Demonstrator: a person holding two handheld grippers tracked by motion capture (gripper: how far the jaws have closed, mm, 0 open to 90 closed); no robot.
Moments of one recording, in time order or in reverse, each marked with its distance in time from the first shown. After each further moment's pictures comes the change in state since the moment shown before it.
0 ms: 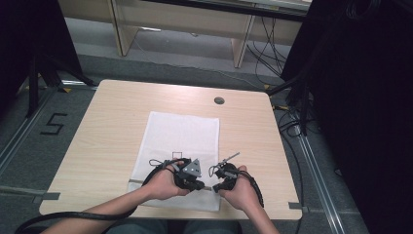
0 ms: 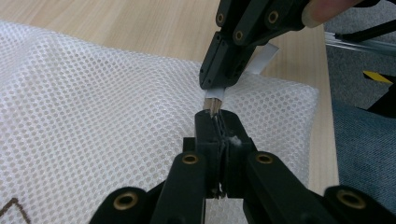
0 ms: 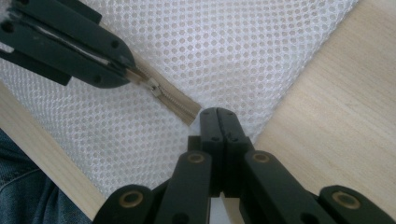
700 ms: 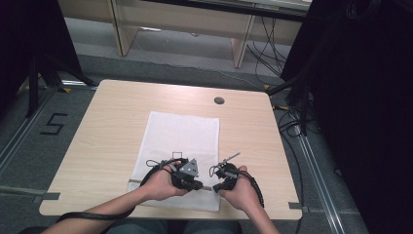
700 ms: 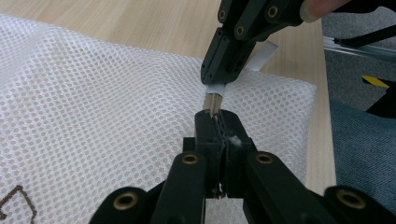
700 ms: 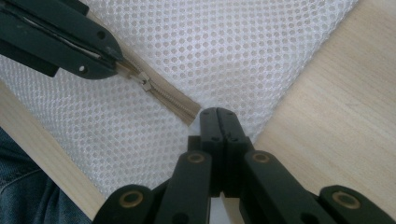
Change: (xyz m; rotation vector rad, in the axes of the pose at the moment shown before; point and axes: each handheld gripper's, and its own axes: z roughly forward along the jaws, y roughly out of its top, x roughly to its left) left arm 0.001 -0.005 -0.004 -0.014 0.000 0.000; right arm 0.000 -0.001 0.000 -0.009 0.003 0.015
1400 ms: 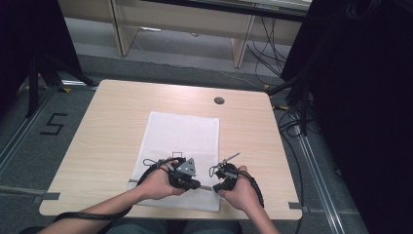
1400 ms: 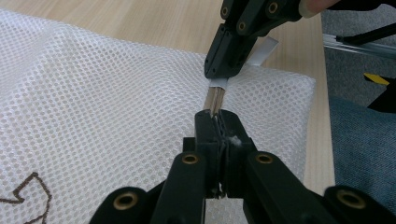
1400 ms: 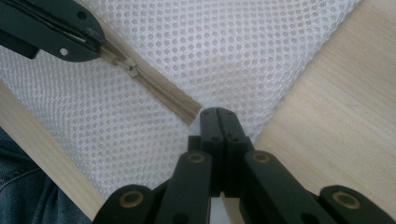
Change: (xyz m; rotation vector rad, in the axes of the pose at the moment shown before) left arm 0.001 -0.003 -0.008 0.005 0.008 -0.008; right arm 0.000 0.000 0.000 0.003 -0.001 -0.007
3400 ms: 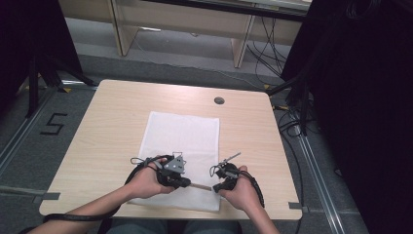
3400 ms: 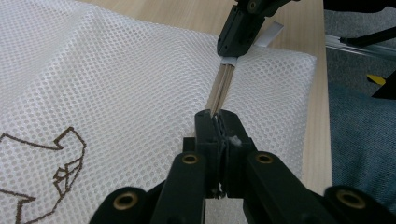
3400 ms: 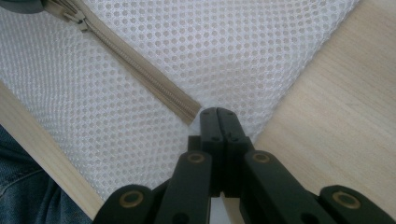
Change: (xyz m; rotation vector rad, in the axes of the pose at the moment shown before) left arm 0.008 -0.016 -0.027 -0.004 0.020 -0.009; right arm -0.001 -0.001 0.000 0.000 0.009 0.012
